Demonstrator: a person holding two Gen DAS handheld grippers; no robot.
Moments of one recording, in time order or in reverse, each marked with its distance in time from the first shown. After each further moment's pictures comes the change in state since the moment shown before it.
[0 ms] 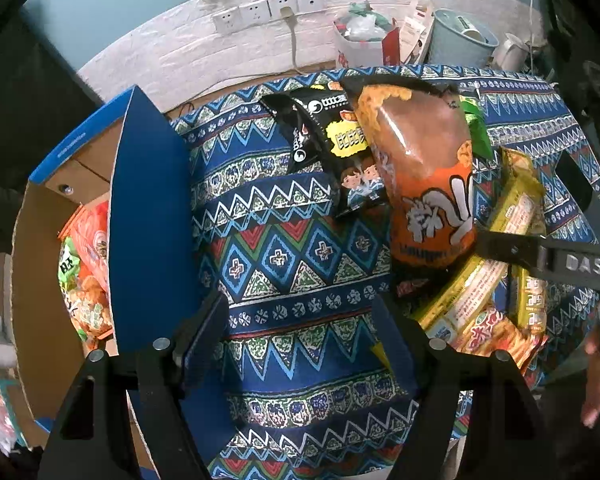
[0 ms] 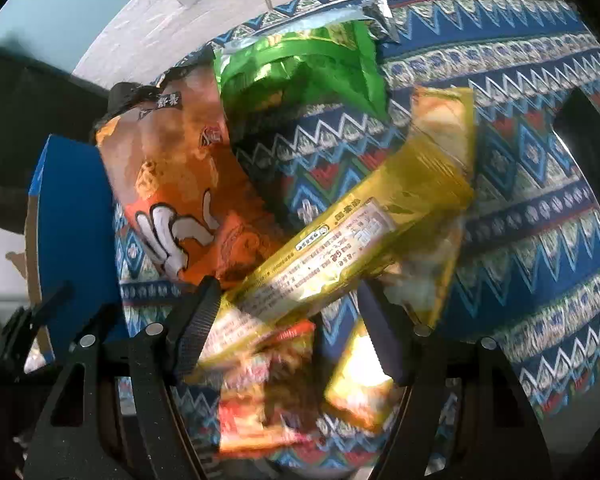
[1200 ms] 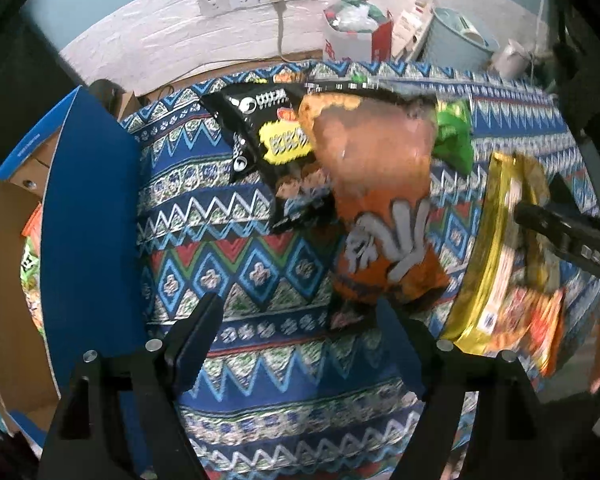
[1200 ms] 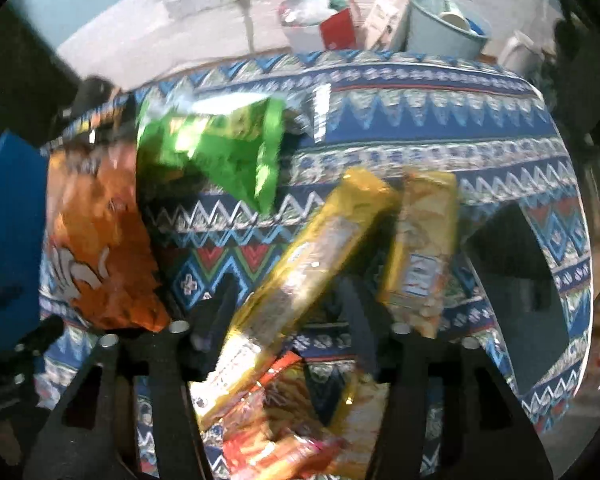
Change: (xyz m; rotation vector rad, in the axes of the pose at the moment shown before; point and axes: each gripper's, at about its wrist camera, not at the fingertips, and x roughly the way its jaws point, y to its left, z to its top) left arm 0.015 -0.040 0.032 -0.070 0.054 -0.077; right arm -0.034 -0.055 0.046 -0.179 -0.138 -0.226
